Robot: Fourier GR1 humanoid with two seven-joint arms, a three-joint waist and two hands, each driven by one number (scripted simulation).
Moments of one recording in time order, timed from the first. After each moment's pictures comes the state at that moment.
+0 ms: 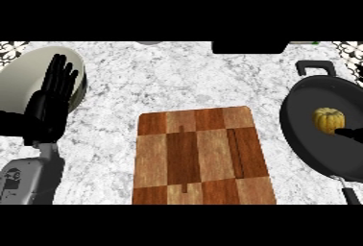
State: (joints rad) left arm -0.27 0.21 0.09 -1.54 0.15 0.12 0.05; right arm -0.37 -0.50 -0.49 -1.04 0.46 0.32 -0.53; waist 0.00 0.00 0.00
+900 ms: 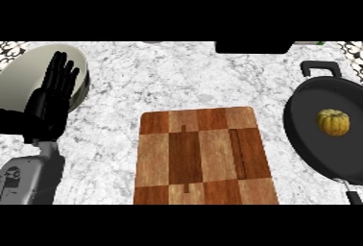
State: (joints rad) left arm -0.28 0.21 0.09 -1.55 0.14 0.11 0.06; right arm -0.49 -0.79 -0.77 -0.57 0.15 0.52 -0.58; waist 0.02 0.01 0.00
